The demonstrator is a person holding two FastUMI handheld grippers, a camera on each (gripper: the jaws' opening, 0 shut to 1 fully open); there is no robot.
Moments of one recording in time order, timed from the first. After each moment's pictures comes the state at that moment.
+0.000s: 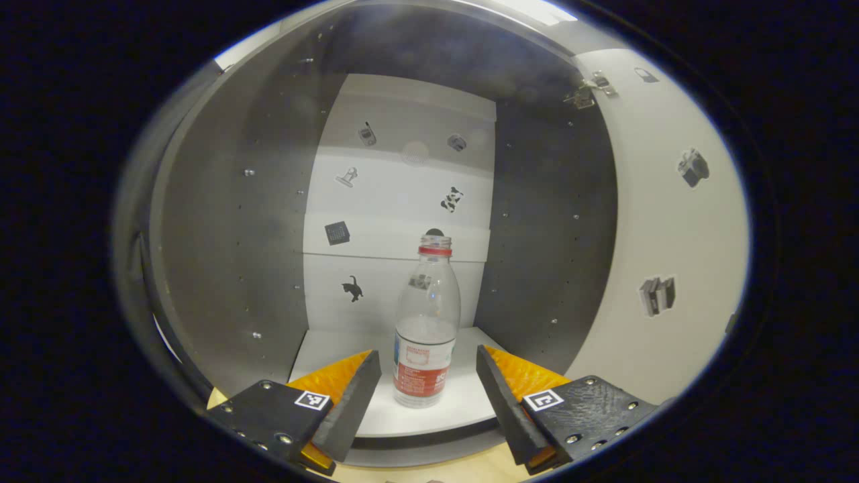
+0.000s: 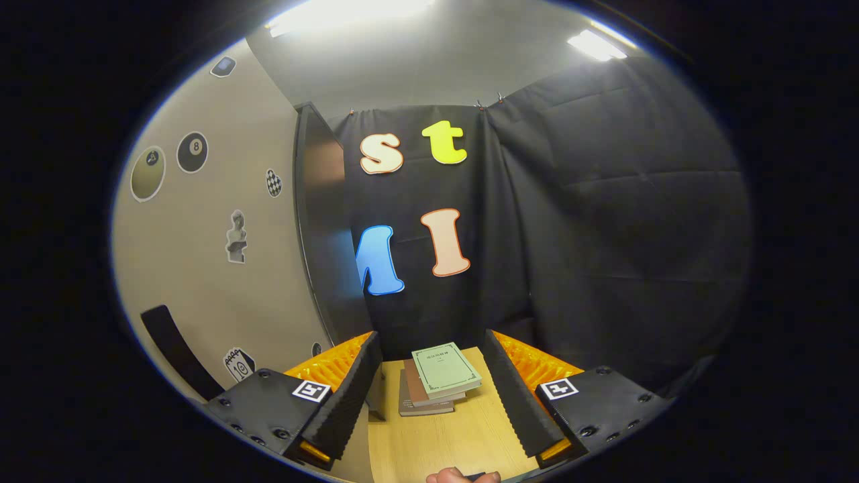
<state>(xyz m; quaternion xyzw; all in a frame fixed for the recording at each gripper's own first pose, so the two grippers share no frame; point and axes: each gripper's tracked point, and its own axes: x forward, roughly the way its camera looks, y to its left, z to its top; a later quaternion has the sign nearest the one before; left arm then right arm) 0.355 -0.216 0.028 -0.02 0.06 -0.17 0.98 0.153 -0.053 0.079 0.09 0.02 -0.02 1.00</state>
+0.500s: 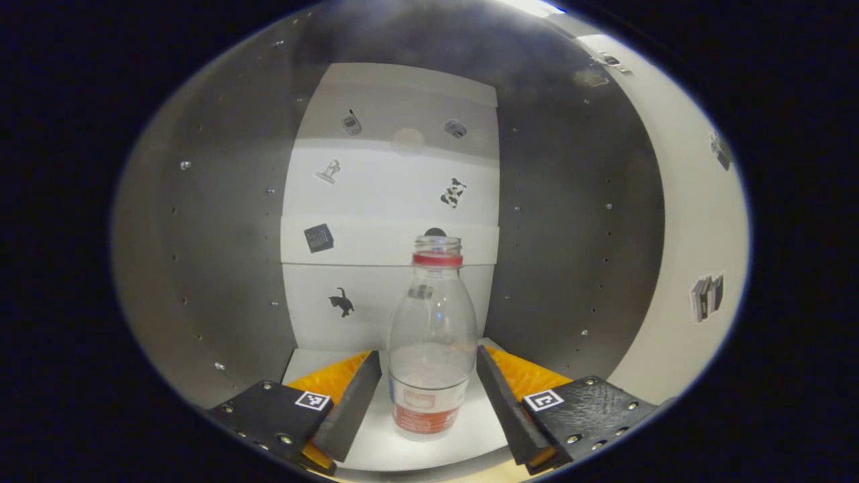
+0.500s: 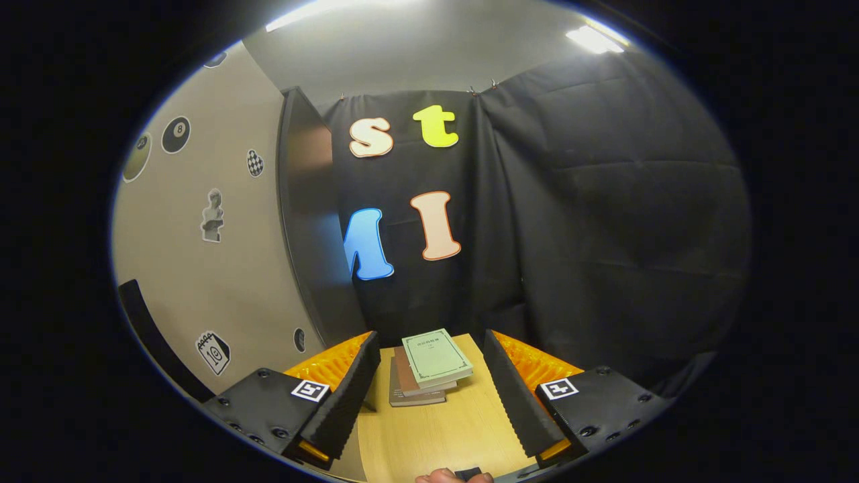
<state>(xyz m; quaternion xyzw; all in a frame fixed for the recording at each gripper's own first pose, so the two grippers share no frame) 0.407 -0.232 0.026 -0.01 0.05 -0.17 0.98 0.161 -0.066 0.059 0.10 0.05 -0.04 0.99</state>
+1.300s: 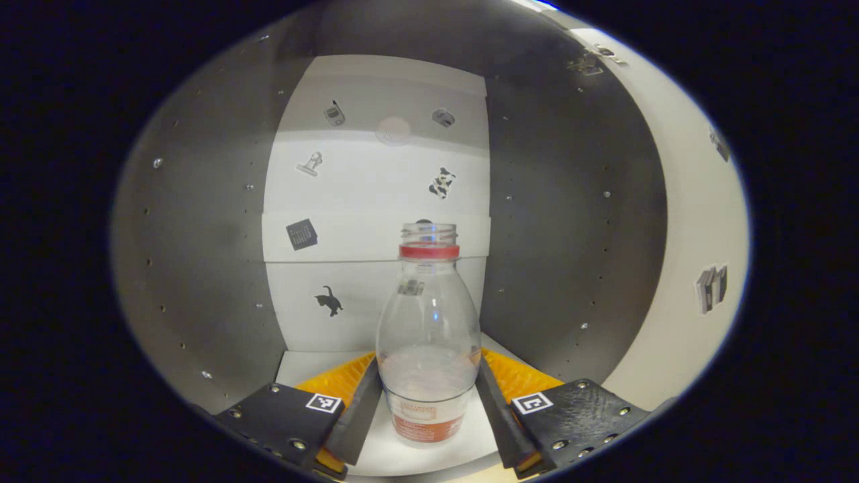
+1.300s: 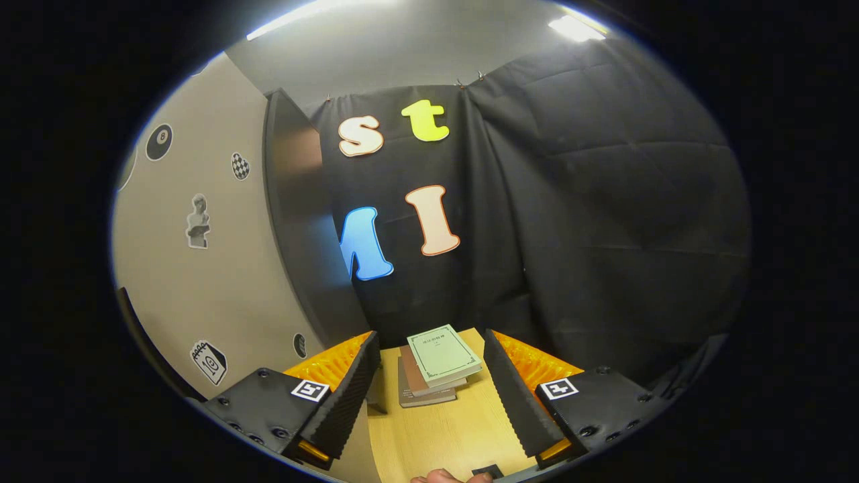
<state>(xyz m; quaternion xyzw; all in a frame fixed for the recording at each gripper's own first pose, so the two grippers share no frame) 0.402 -0.236 0.025 0.00 0.06 -0.20 0.98 0.171 -0.060 0.049 0.14 0.06 -0.04 0.99</state>
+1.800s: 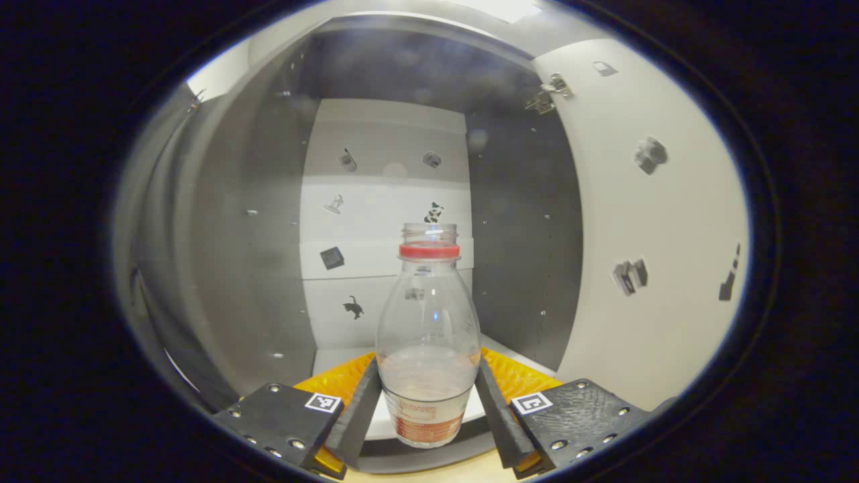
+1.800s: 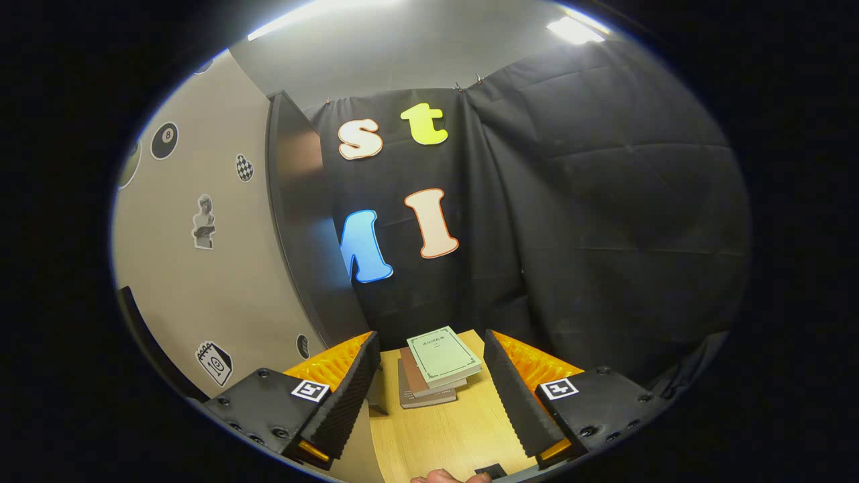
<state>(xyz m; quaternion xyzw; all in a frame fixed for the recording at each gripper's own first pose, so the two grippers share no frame) 0.283 -0.178 0.038 0.05 0.00 -0.19 0.98 0.165 -0.054 0.050 0.14 0.05 -0.05 0.99</state>
